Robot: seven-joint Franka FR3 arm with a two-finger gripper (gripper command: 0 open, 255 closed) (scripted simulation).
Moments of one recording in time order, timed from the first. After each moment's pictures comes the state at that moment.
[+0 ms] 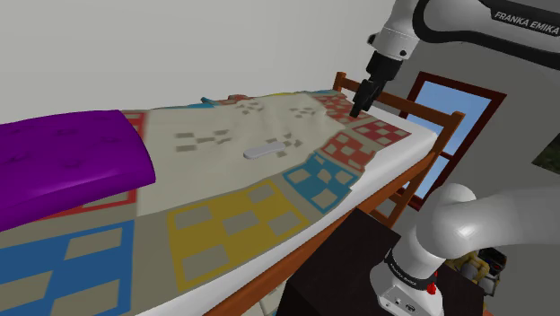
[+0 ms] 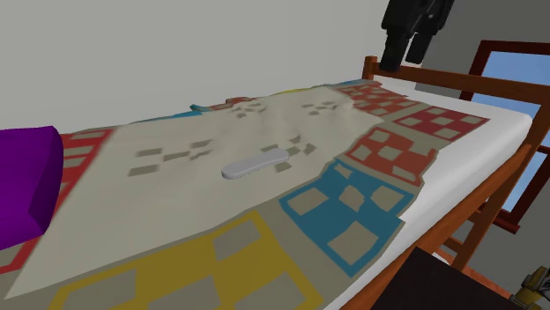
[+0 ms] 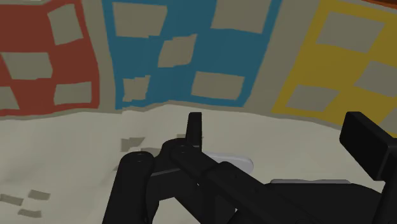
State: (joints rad) arm -0.01 -0.83 -0.03 -2.27 -0.01 1.58 -0.11
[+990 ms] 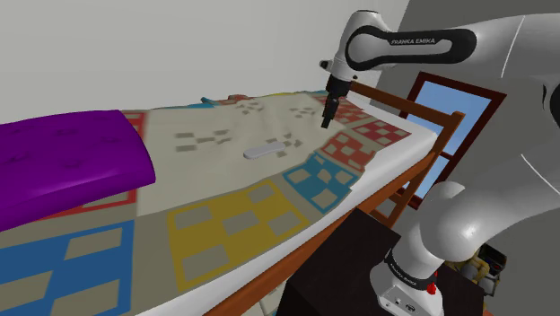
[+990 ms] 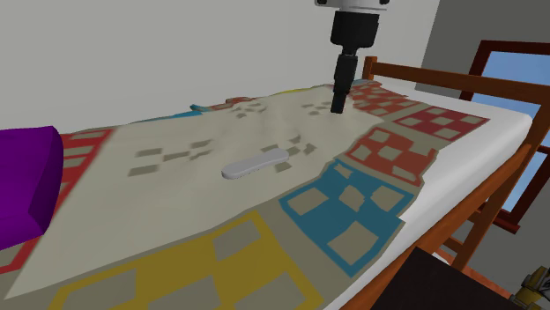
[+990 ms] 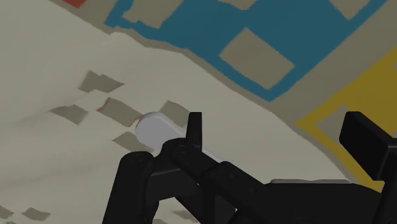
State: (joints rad) arm 0.12 -0.43 -0.25 -2.22 -0.08 1.88 -0.66
